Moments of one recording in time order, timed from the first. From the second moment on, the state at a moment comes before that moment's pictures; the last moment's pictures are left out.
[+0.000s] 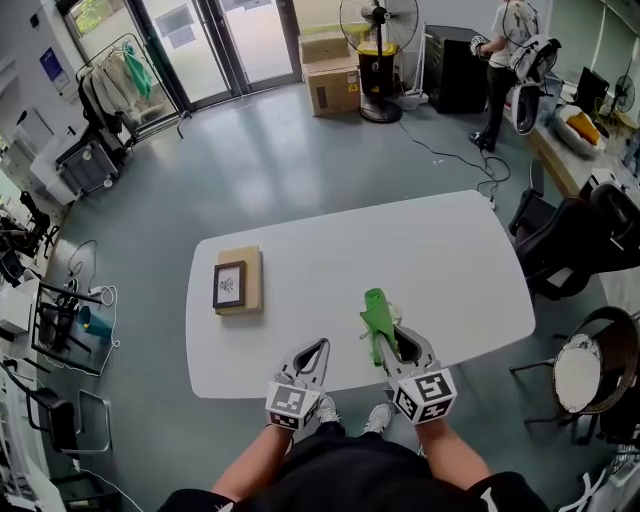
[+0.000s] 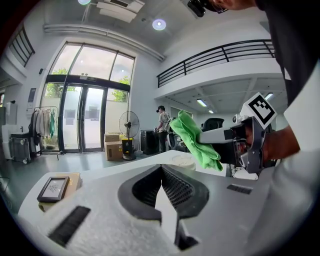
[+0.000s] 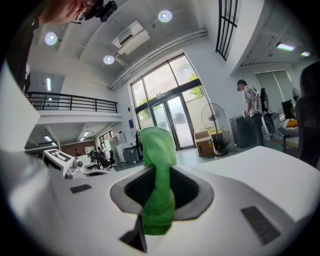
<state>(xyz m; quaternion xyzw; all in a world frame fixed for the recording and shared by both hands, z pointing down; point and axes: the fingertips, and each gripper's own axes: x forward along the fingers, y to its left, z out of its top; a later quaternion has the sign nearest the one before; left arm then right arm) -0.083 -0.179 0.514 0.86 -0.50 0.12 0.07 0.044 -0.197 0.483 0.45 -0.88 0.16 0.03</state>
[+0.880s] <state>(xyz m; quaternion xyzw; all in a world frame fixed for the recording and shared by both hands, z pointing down) -0.115 -0.173 0.572 0.86 -0.48 0.14 0.11 0.003 -0.189 0.575 0.46 -0.85 0.20 0.14</state>
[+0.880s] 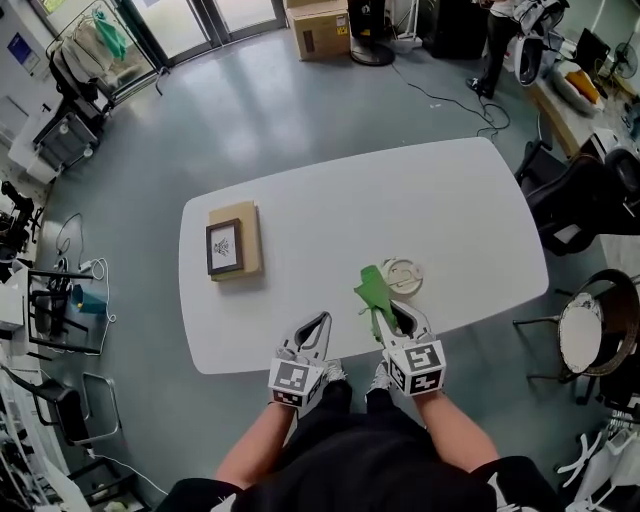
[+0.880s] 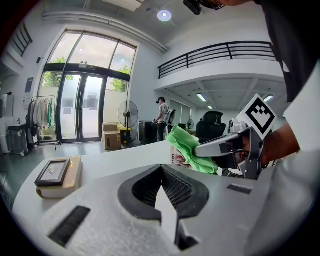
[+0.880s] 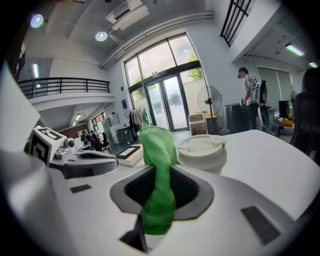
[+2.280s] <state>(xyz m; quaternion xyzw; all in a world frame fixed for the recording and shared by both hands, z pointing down) -0.146 -0.166 0.592 0.87 -0.45 0.16 0.13 0.010 -0.209 0.688 0.53 -0.74 0.41 0.09</state>
